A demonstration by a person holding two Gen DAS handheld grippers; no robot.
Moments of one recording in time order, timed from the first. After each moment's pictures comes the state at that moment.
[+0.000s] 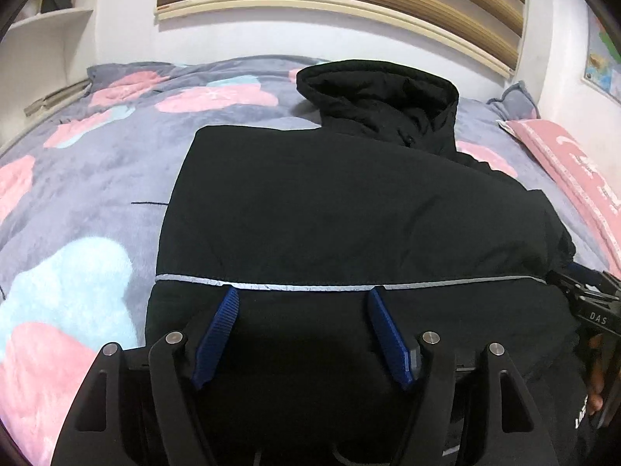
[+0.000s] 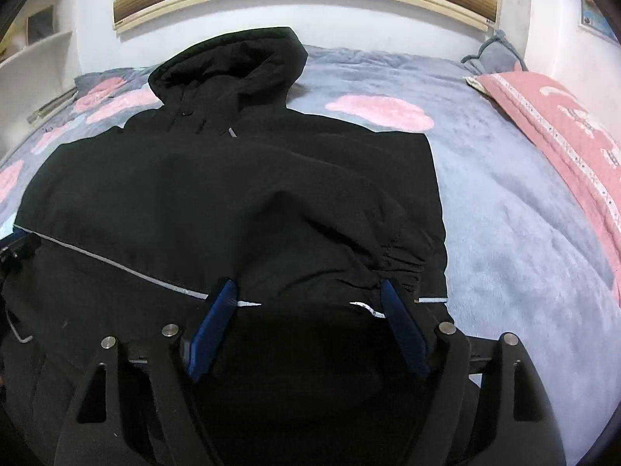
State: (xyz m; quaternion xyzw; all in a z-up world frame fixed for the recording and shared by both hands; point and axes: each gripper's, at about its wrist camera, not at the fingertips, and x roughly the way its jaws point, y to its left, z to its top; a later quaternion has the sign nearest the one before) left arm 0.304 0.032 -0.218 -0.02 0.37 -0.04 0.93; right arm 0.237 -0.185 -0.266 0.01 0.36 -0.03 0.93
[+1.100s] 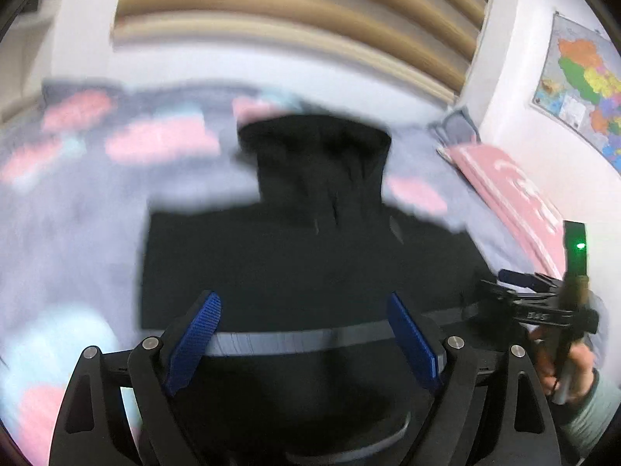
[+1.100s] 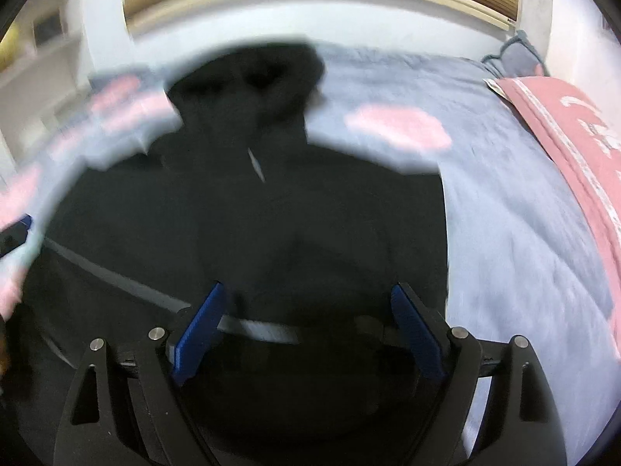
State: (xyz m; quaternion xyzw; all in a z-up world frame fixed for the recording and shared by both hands) left arm 0.320 0.031 -0.122 -0.04 0.34 -0.14 0.93; right arm 0.256 -0.194 -0.203 0.04 0.38 0.03 0.92
